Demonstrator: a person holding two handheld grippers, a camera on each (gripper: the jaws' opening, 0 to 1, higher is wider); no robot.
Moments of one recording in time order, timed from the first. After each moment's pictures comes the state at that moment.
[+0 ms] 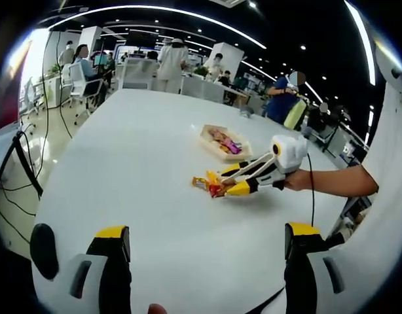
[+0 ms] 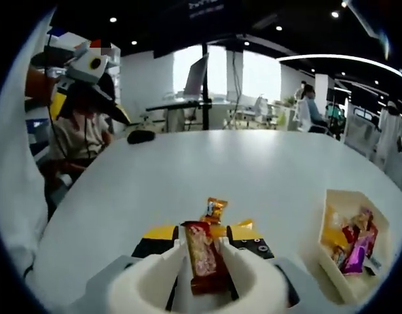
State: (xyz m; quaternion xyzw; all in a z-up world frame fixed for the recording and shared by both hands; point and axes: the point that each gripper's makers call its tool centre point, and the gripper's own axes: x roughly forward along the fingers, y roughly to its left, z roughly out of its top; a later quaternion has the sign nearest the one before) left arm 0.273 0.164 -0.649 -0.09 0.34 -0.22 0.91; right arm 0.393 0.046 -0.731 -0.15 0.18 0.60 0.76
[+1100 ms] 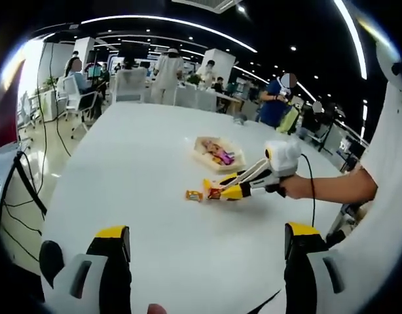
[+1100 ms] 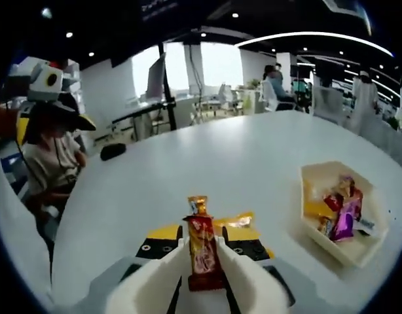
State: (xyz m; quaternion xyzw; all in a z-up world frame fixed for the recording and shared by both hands) left arm 0.273 0.161 -0.612 -0.07 0.31 -0.24 0.92; right arm 0.402 0.029 -0.709 -0.10 0.24 0.50 0.83
